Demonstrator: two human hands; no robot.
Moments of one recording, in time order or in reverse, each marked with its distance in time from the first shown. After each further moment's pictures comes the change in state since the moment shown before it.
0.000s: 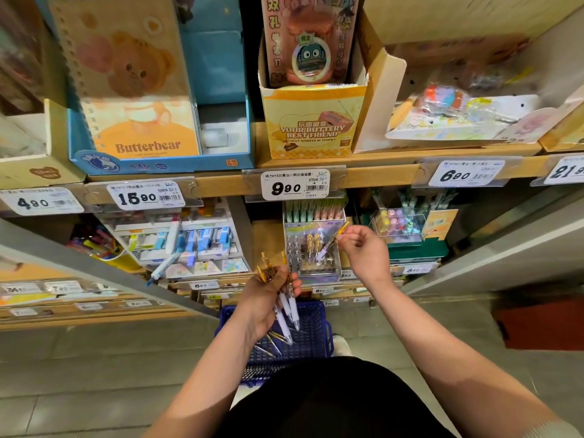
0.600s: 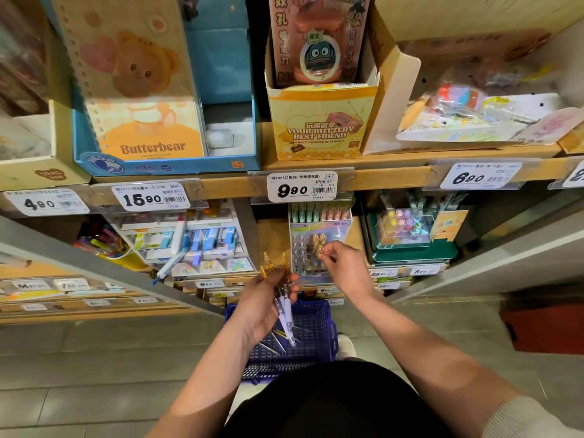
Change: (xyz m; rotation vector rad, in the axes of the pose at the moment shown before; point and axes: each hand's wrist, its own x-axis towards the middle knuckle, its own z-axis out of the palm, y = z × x) left_hand 0.000 0.008 -0.008 -0.078 0.001 -0.063; right_hand -0.005 0.021 0.042 -0.454 -0.174 -0.229
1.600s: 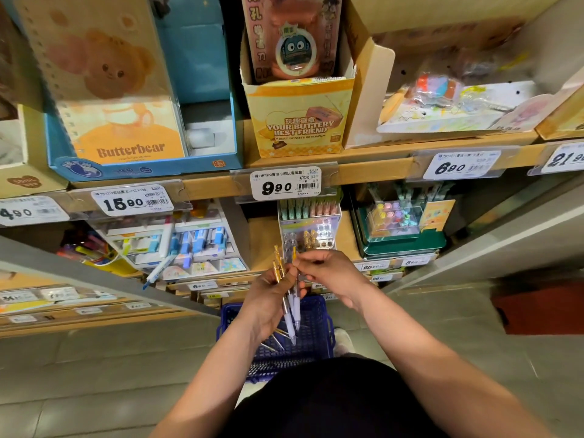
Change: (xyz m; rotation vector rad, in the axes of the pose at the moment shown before) left_hand 0.004 -0.018 0.014 0.123 -0.115 0.068; right_hand -0.028 -0.047 -0.025 0.836 -0.373 0.431
